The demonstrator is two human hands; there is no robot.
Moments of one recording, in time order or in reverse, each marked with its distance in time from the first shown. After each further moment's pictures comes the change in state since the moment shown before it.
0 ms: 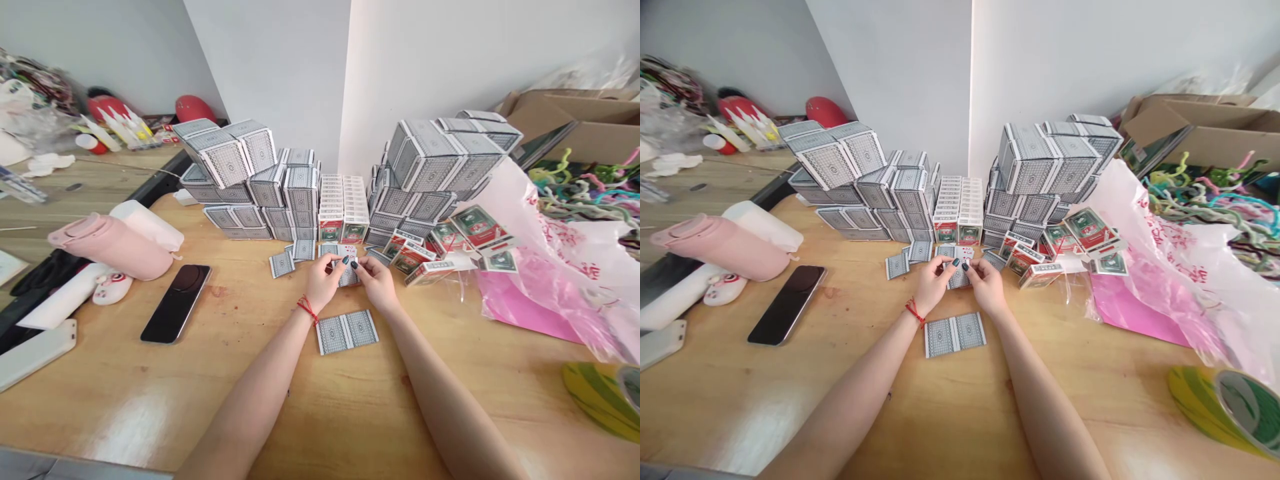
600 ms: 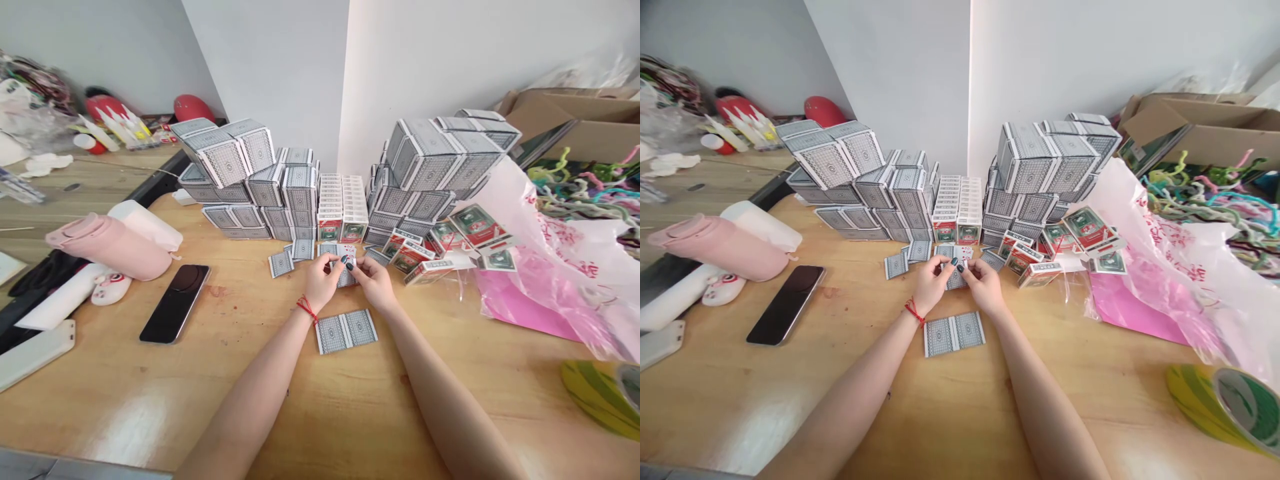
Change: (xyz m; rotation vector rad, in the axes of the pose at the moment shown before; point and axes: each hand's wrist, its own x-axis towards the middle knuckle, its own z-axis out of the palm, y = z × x) left_hand -0.001 -0.002 0.001 0.033 0.040 0.016; right_hand 0.001 0.002 0.001 -0.016 -0.052 -0.025
